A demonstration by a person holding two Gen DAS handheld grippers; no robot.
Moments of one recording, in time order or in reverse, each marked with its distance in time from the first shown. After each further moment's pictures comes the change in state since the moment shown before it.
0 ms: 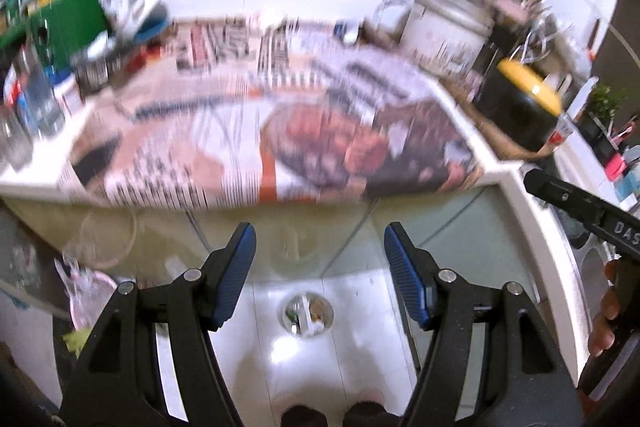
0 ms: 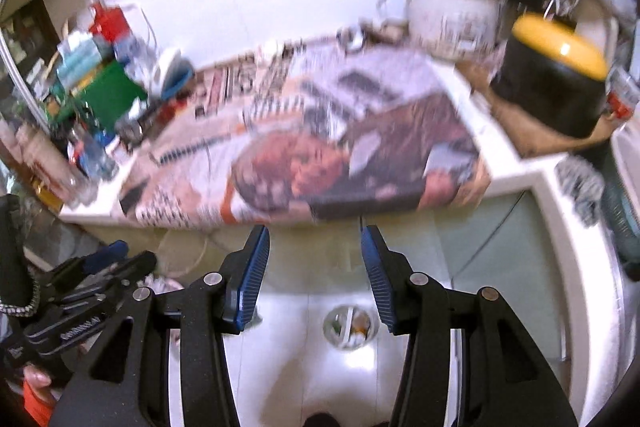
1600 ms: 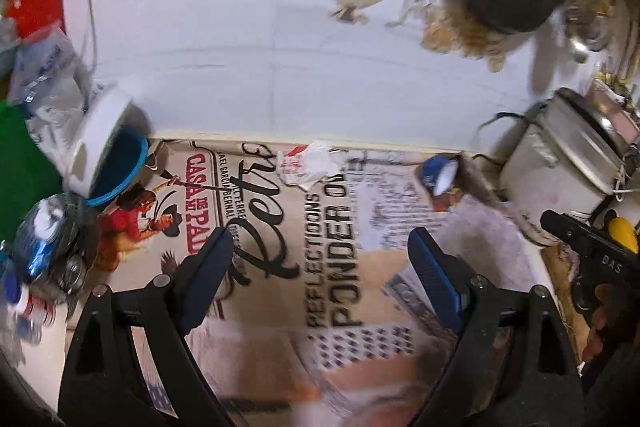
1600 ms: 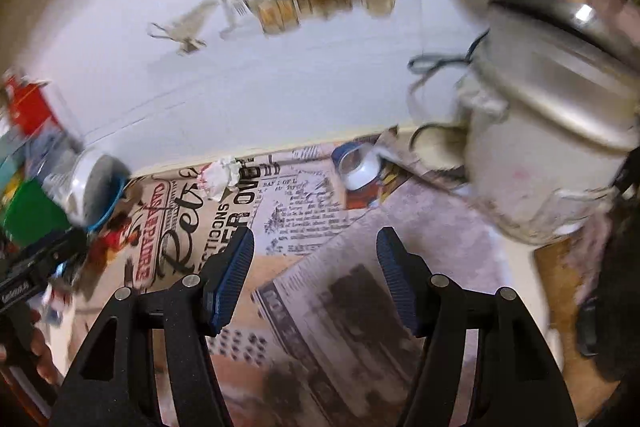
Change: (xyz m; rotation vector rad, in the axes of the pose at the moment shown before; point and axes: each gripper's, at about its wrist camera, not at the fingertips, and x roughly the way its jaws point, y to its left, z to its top) left arm 0.240 0.107 0.351 -0.058 -0.081 0.130; right arm 0.253 -0.035 0.305 0.011 -0.041 0.017
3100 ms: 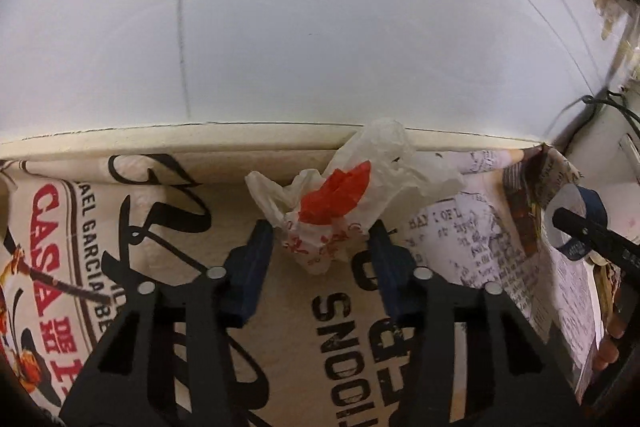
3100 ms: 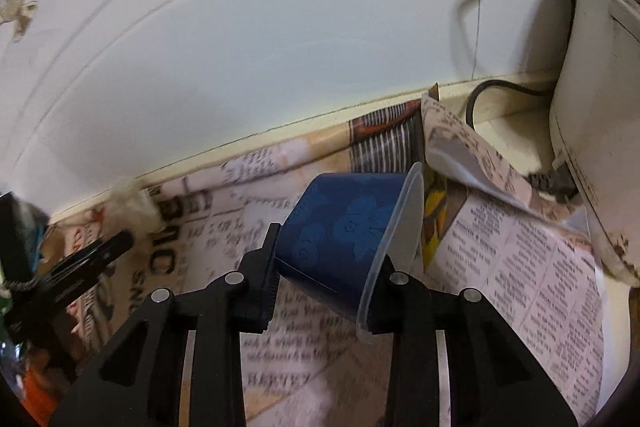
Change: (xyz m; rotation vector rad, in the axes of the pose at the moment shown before) left arm 0.286 0.030 0.047 0.042 0.151 -0.184; right arm 0.123 -0.023 0.020 0.119 0.094 -0.088
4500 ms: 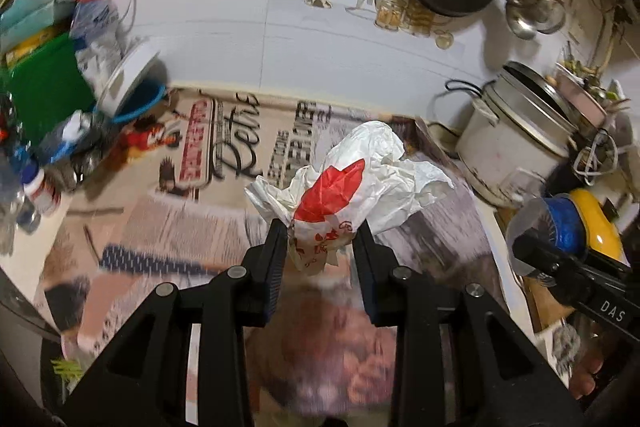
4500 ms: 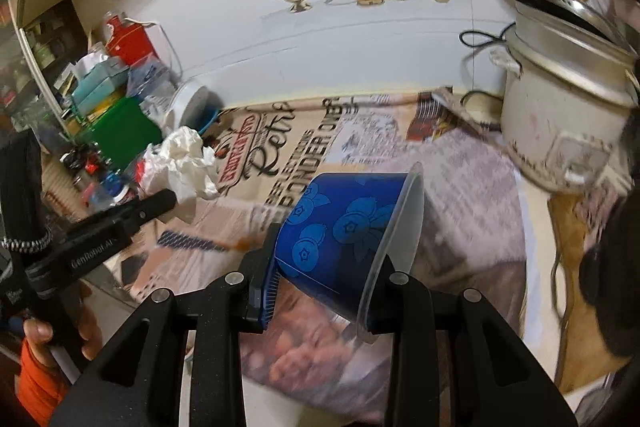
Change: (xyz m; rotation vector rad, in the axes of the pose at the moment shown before) left arm -0.351 -0.184 -0.234 -0.122 -0.183 0.169; right arm -0.241 -0.007 -0.155 -0.317 -0.016 0.316
